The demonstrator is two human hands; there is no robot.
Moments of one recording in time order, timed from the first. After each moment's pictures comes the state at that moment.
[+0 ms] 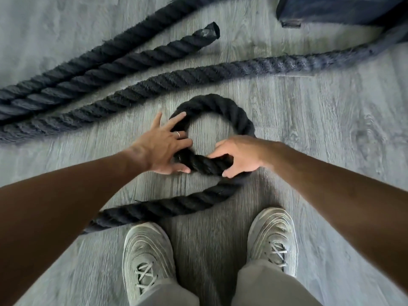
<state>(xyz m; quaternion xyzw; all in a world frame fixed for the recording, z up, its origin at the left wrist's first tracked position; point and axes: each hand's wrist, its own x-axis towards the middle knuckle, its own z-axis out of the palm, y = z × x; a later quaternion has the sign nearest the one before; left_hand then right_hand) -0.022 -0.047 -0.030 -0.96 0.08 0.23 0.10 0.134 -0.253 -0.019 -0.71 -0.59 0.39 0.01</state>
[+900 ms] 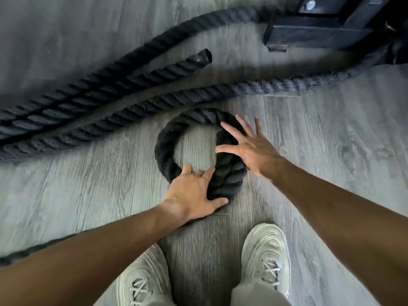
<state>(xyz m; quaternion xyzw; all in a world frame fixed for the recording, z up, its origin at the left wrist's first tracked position) -0.025 -0.161 -0.017 -0.96 -0.14 0.23 -0.12 0.170 -0.276 -0.017 -0.80 -0.57 0.13 -0.09</state>
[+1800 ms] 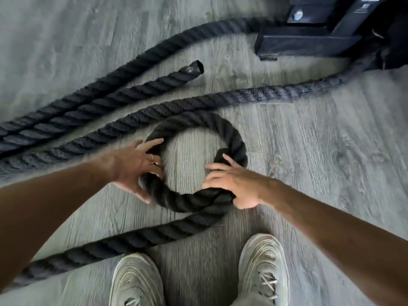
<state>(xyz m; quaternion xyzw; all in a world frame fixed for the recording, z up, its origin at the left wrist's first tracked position) -0.014 0.010 -0.007 -0.92 0.13 0.36 0.06 0.137 -0.289 -0.020 -0.69 -0.66 0.31 0.04</state>
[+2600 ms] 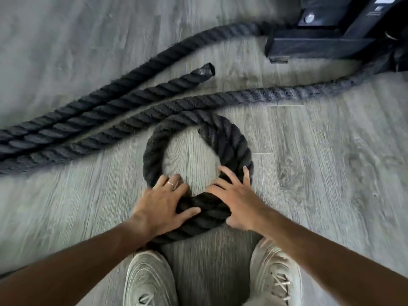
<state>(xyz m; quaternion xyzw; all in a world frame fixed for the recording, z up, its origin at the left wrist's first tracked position) -0.081 -0.099 -0.029 -0.98 -0.13 0.12 -0.03 0.073 -0.293 -0.042 -0.78 -0.58 0.22 0.05</state>
